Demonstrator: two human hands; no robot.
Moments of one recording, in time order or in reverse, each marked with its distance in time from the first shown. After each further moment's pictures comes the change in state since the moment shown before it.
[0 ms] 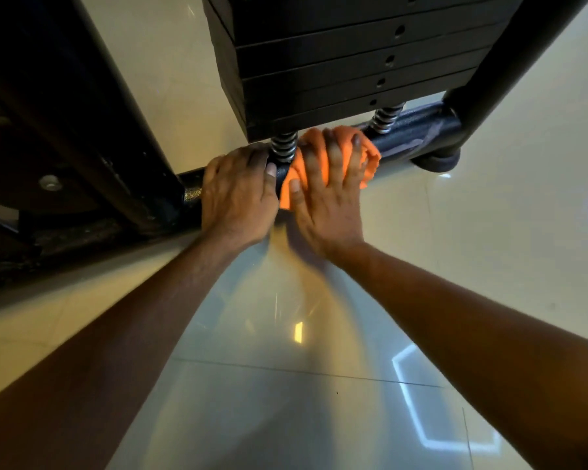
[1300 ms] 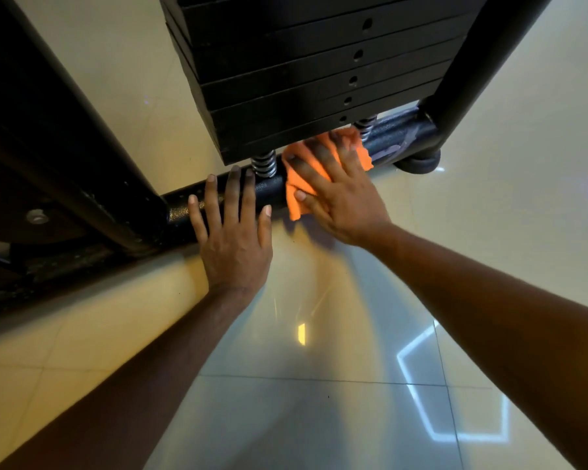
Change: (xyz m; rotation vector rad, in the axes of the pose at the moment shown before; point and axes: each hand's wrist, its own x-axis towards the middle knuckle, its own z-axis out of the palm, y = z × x) left_hand -0.050 0.013 0.025 0.226 0.116 -0.053; right_hand 0.024 0.054 -0.047 -0.110 -0.237 -0.267
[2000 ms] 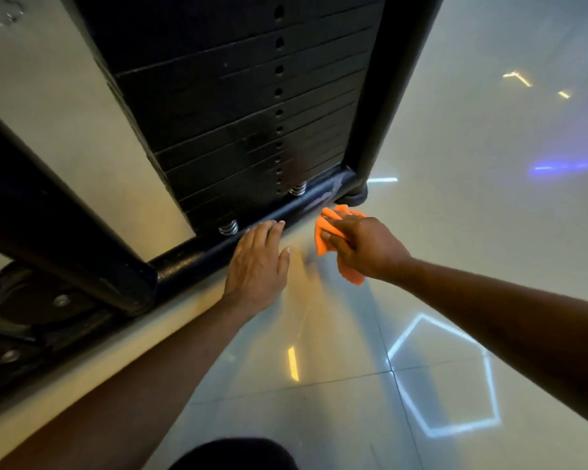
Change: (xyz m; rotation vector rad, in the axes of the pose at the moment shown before) left_hand 0.043 0.072 -0.066 -0.343 -0.314 0.361; right_hand -0.068 0.021 -0.150 0.275 -0.274 0.425
